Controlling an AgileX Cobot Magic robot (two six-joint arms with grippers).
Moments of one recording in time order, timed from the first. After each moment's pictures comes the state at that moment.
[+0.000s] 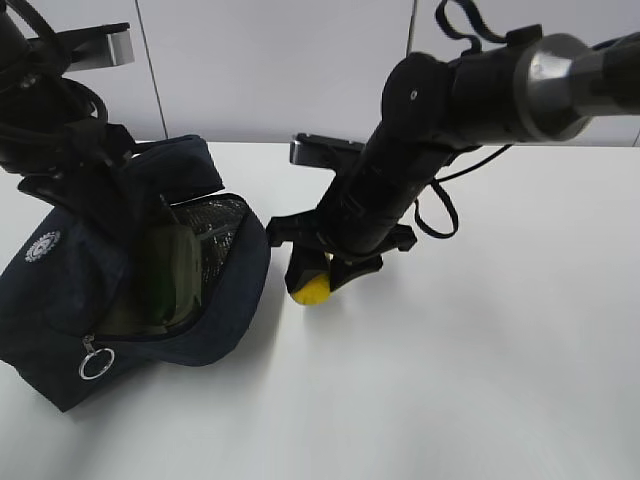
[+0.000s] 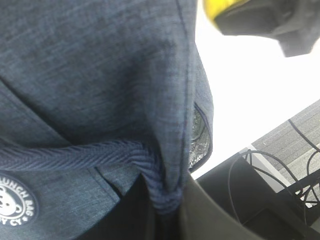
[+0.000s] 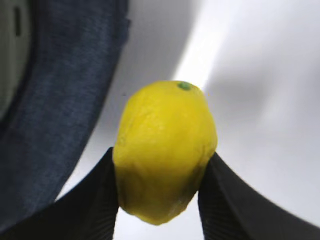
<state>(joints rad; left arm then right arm) -0.34 1.65 -1.37 -0.35 1.22 0.21 0.49 2.06 -1.51 0.43 0.83 -0.02</state>
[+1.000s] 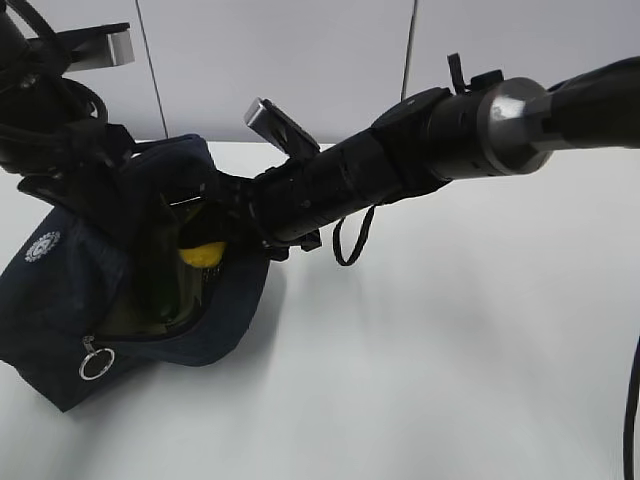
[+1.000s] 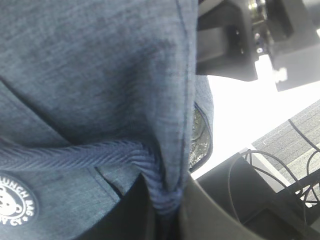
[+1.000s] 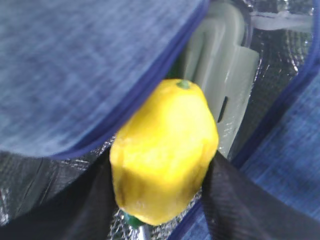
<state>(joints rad) -0.34 1.65 -1.37 -0.35 1.22 0.21 0.49 2.16 -1.51 1.34 0.75 -0.74</state>
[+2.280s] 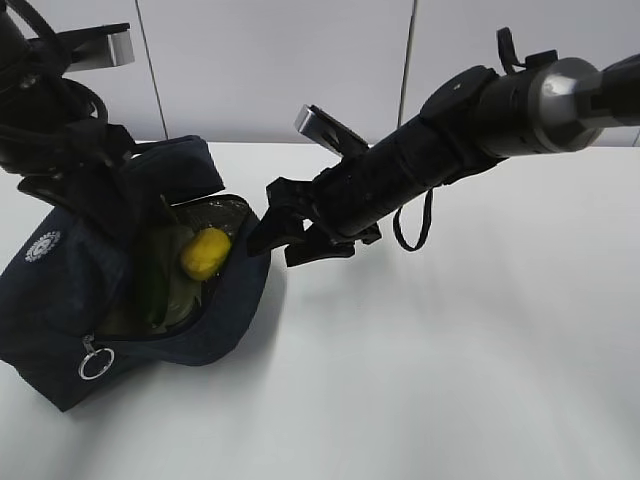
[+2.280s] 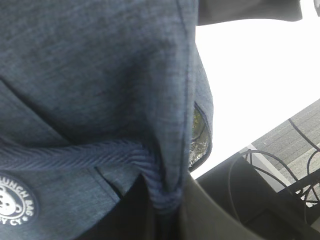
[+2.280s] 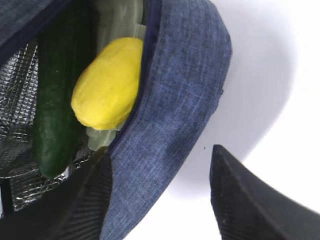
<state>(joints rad) -0.34 1.65 -1.37 -0.35 1.22 0.21 0.37 2.14 -1.51 1.07 0.86 -0.63</state>
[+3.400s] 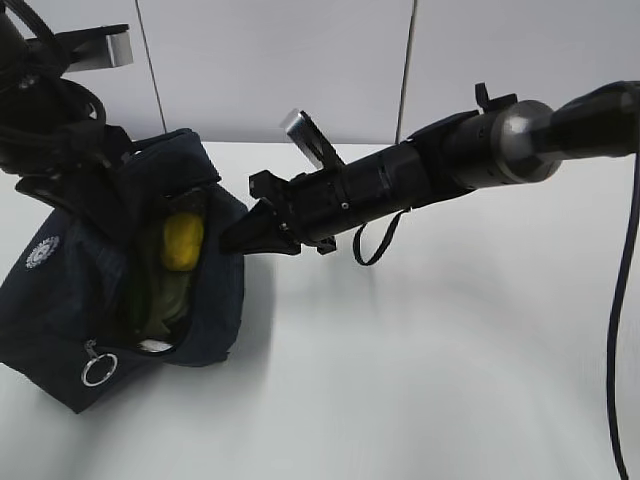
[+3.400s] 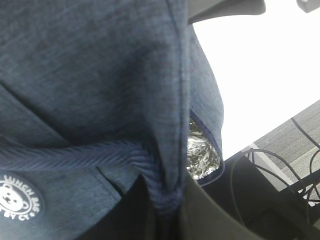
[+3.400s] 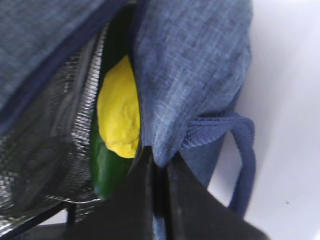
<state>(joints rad) -0.34 1.65 -1.37 -0.34 1.22 0.21 0.37 2.27 -1.57 1.44 0.99 -0.89</state>
